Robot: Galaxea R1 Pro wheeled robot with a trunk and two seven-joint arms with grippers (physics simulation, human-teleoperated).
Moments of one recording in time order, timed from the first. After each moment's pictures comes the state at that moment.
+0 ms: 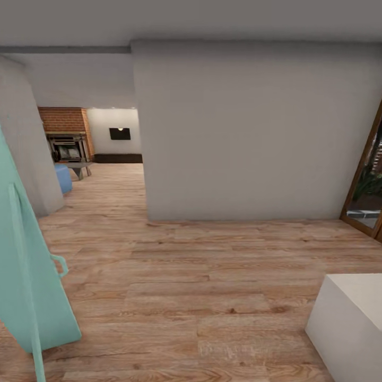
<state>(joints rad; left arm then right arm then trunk) 0.00 0.01 0.01 -0.06 0.08 -0.04 0.00 -0.10 -0.01 0.58 0.03 -0.38 -0.15 -0.05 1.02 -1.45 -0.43</state>
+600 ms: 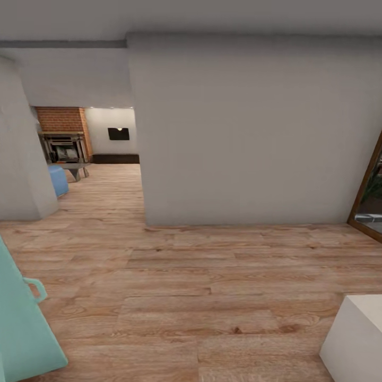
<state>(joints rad) 0.00 0.01 0.01 -0.06 0.07 -0.04 0.00 -0.10 -0.01 0.58 0.03 -0.37 -0.15 -0.05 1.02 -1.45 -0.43</state>
